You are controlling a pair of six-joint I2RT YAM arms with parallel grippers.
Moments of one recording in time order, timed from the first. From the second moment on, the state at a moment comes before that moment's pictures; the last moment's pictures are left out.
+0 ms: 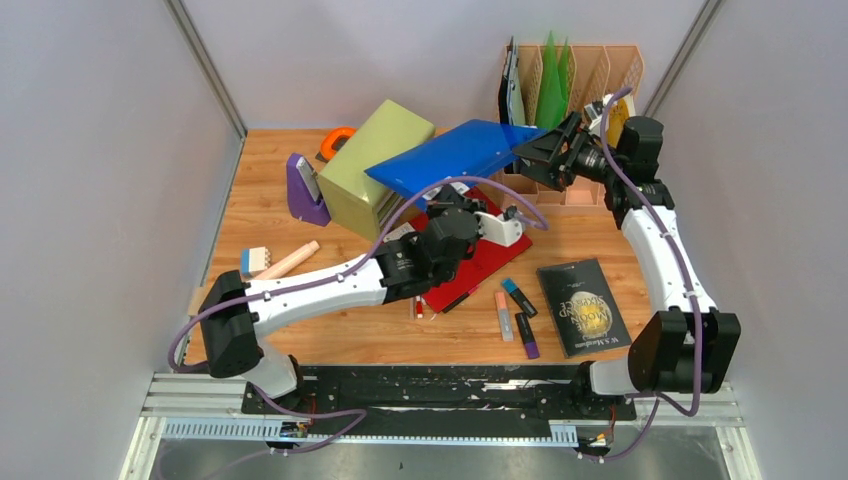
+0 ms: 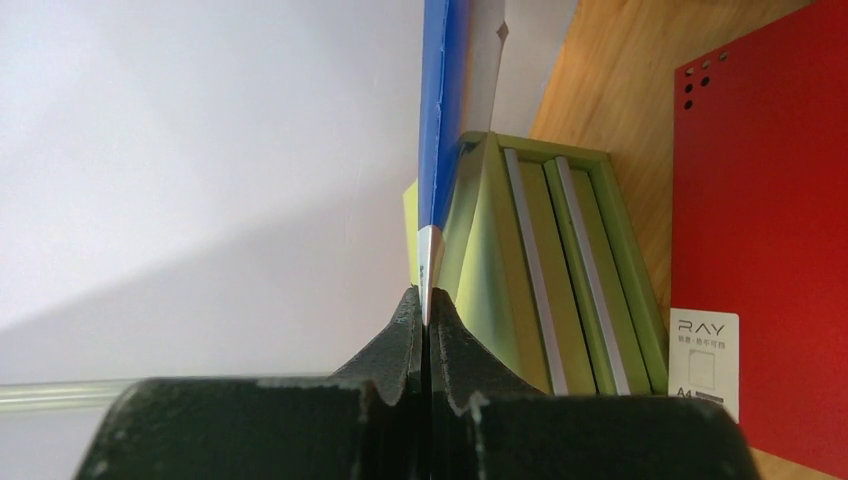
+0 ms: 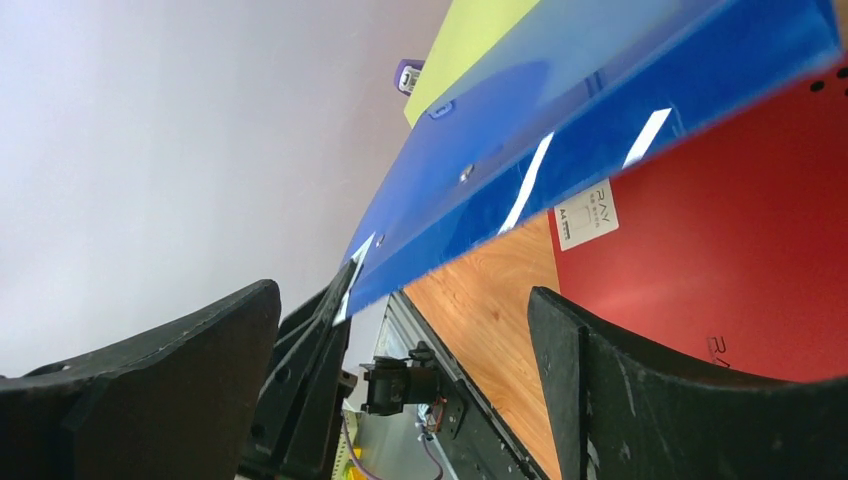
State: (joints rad) left arm -1.14 1.55 1.32 -0.02 -0.82 1.02; right arm -0.03 1.38 1.27 -0.11 -0.97 0.91
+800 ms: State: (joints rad) left arm -1.30 1.59 1.12 0.44 -0.94 1.35; right arm -0.02 1.43 1.19 -0.05 -0.96 0.95
